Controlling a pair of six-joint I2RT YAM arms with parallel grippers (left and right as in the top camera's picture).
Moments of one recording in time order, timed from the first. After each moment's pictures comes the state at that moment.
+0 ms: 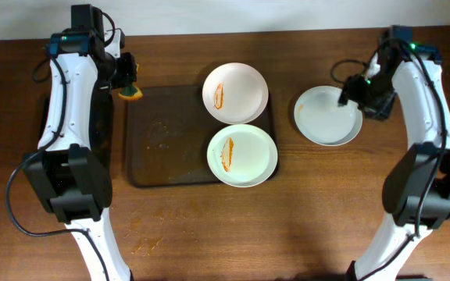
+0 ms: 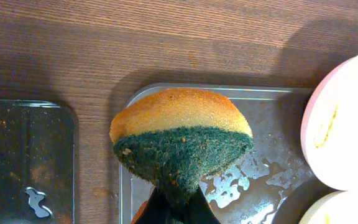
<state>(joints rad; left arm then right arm) 0.05 2.21 2.15 -1.14 0.17 -0.07 -0.12 2.04 1.88 -1.26 -0.14 0.26</state>
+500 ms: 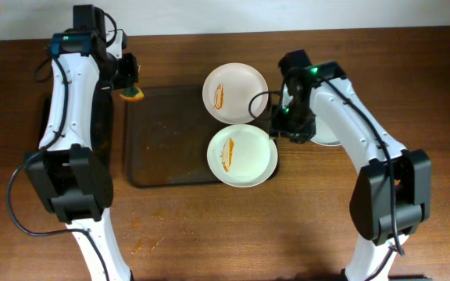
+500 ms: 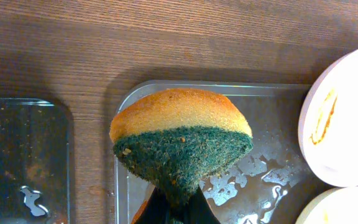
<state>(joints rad) 0.04 2.21 2.15 -1.15 0.17 -0.07 0.27 1.98 1.65 -1.19 -0.18 0.36</state>
